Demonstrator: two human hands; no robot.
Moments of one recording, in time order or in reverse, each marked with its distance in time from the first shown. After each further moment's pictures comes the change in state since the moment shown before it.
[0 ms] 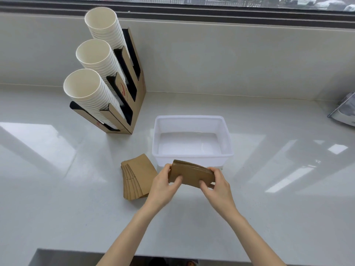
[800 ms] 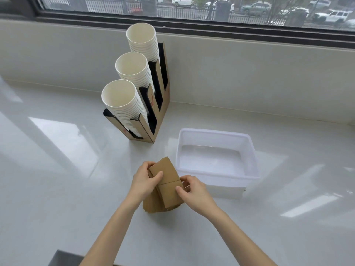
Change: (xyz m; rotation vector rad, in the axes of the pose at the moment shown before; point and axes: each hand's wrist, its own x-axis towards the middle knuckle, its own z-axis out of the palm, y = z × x) left_hand 0.028 -0.021 -0.095 0.048 0.226 -0.275; right_hand 0.033 -0.065 0.079 -0.200 -0.383 -0.028
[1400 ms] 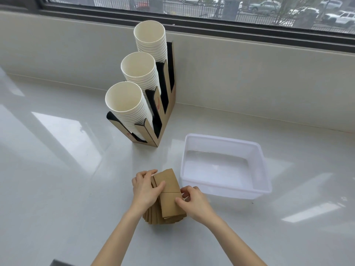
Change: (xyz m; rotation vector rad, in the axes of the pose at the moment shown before) left_hand 0.022 -0.020 0.008 0.191 0.032 -0.087; right_hand 0.026 0.004 0.013 -0.069 -0.108 0.119
